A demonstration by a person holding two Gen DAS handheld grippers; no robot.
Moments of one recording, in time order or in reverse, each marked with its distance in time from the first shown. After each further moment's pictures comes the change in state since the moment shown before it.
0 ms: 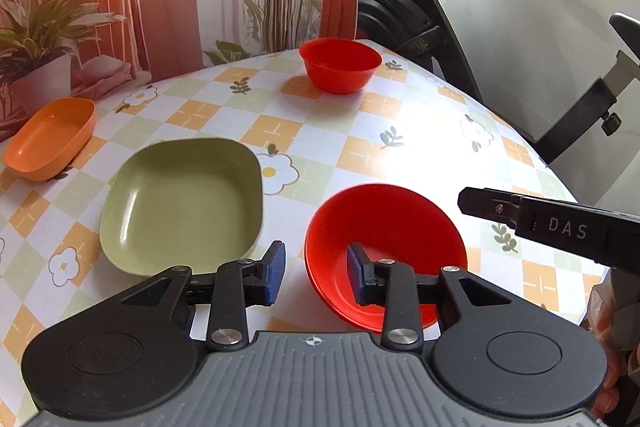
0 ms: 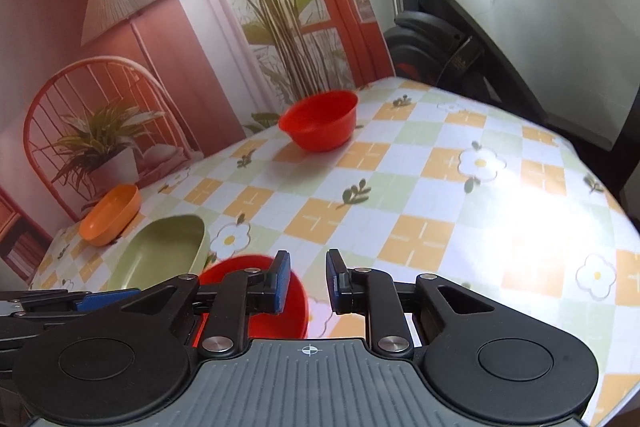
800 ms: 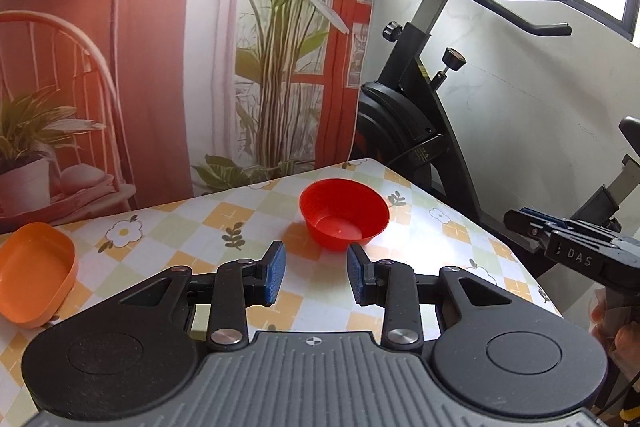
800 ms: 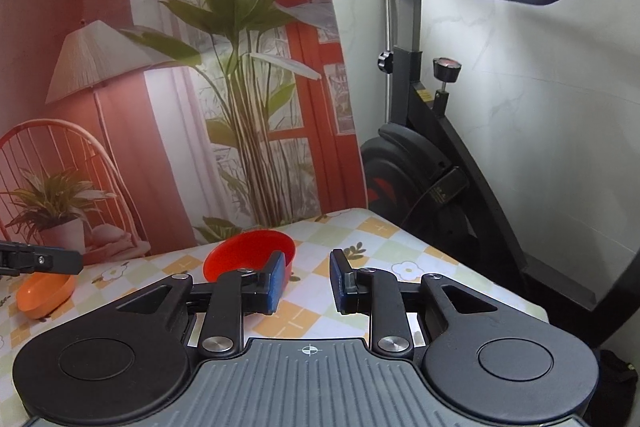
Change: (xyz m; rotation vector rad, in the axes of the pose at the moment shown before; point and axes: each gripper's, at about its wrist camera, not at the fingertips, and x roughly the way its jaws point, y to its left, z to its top) left arm 0.034 0.006 0.118 -0.018 -0.199 -0.045; right arm 0.058 -0.064 0.109 -0.145 -0.209 -0.043
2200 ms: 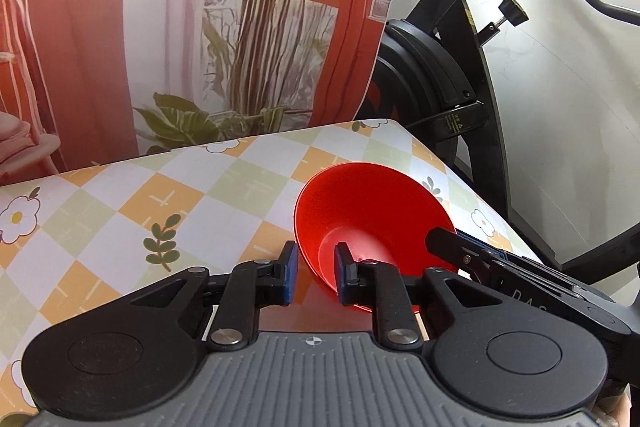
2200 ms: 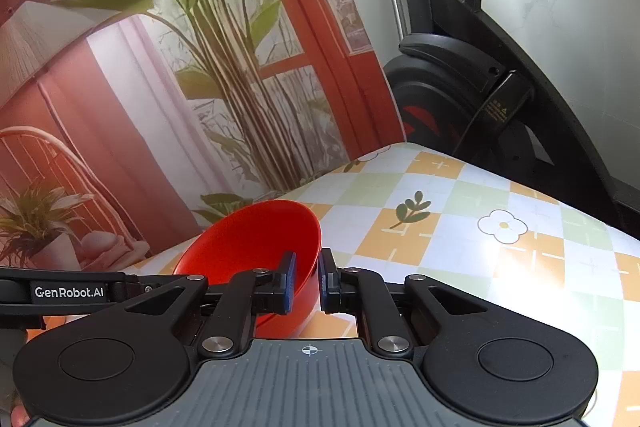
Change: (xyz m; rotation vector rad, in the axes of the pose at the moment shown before) left arm 0.163 0.006 0.012 -0.110 0.180 -0.043; right arm 0.141 0.007 -0.015 0.184 0.137 0.073
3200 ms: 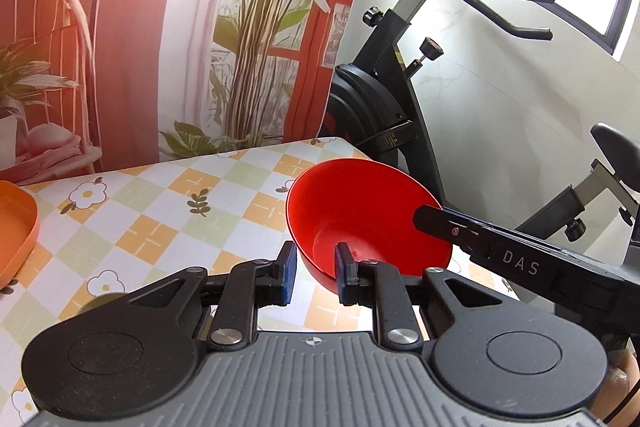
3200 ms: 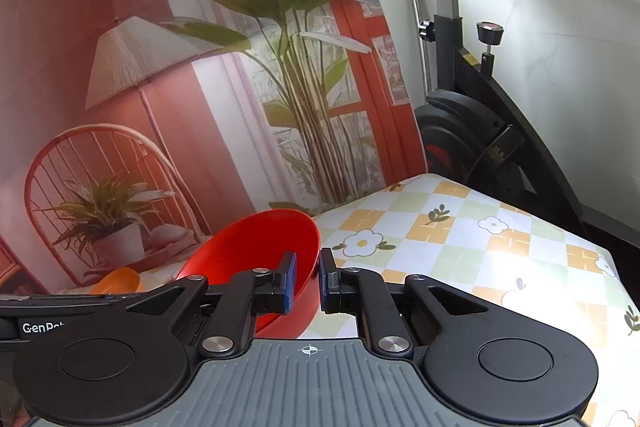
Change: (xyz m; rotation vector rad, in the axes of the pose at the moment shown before) left arm -0.158 0.009 -0.072 0.053 -0.131 -0.090; right arm -0.149 0.089 -0.032 -0.082 -0.085 0.018
